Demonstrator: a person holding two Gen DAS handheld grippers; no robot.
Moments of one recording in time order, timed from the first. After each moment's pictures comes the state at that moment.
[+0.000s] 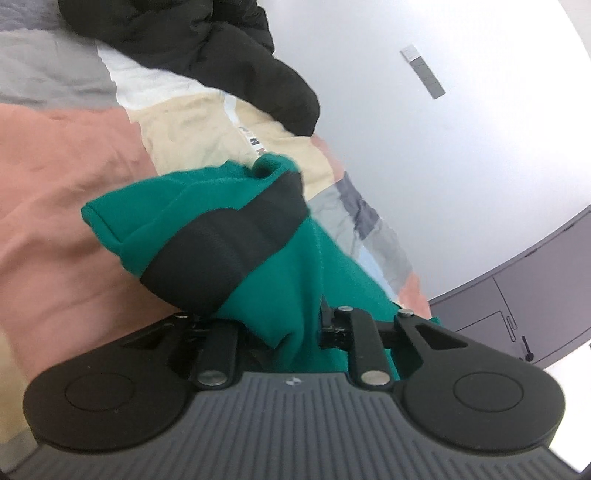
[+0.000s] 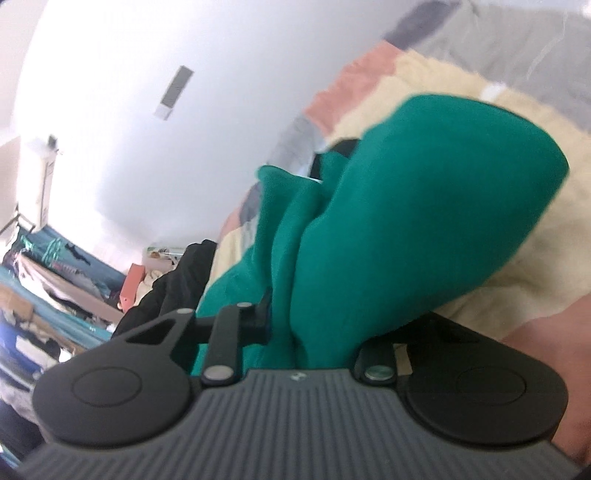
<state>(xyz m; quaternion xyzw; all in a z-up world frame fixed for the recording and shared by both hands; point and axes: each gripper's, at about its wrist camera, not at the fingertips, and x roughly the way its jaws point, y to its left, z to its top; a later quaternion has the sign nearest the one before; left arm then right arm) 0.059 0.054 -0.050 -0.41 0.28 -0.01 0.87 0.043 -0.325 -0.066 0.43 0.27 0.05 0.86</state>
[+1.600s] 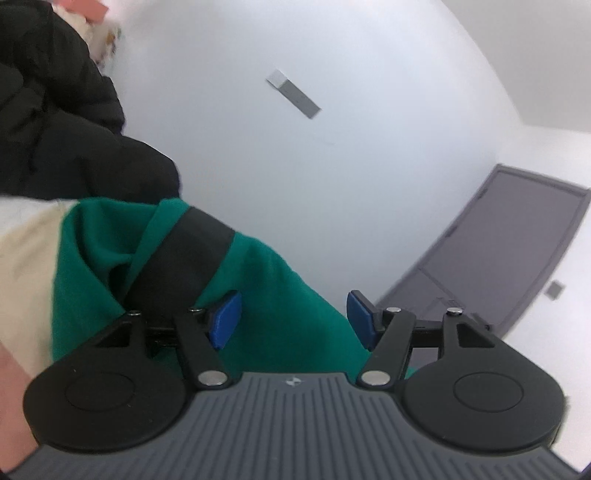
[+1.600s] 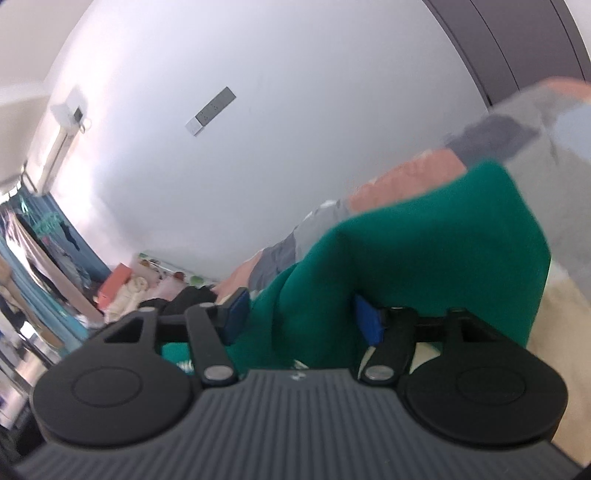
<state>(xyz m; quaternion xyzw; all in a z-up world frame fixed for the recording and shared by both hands) 0.155 0.026 0.012 -0.31 0.15 -0.14 0.93 0.140 -0.338 0.000 0.28 0.19 0.04 0.94</state>
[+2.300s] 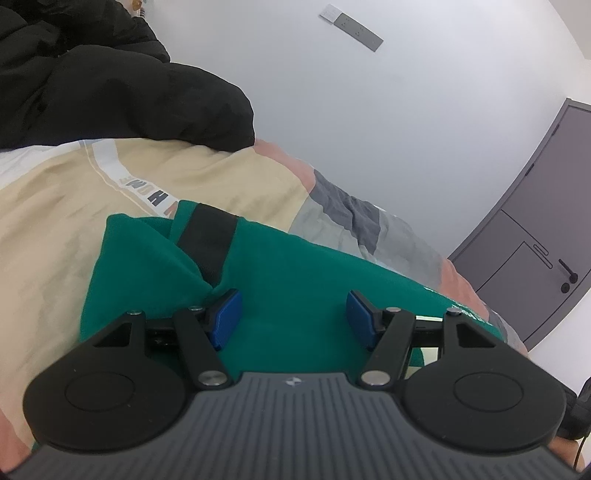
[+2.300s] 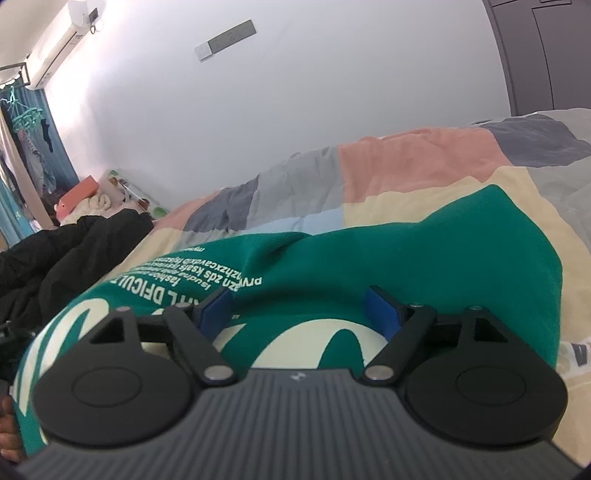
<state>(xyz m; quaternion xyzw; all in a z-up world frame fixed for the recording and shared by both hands) 0.284 0.031 -0.079 -0.24 0.26 -0.08 0.93 0.233 -0.329 -0.090 0.17 0.25 0.06 0.95</state>
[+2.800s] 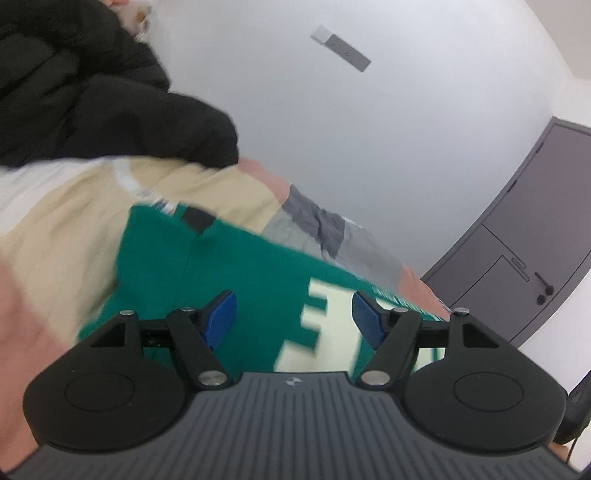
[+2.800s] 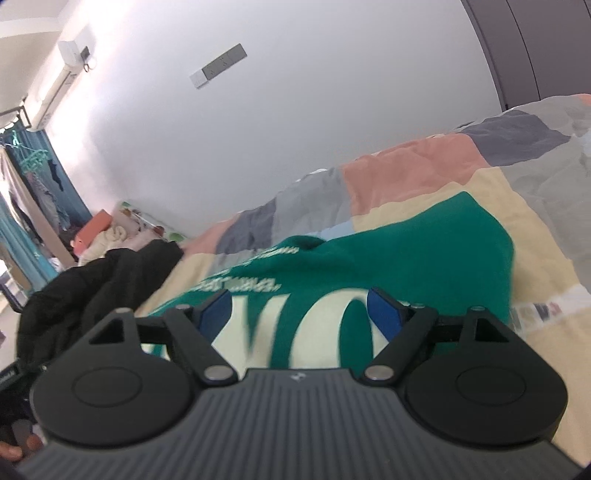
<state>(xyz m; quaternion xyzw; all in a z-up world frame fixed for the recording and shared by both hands) 0.171 0.025 -0.020 -0.27 0.25 -0.08 0.93 0.157 -0.332 -0.038 0.24 0.24 0.06 0.94</state>
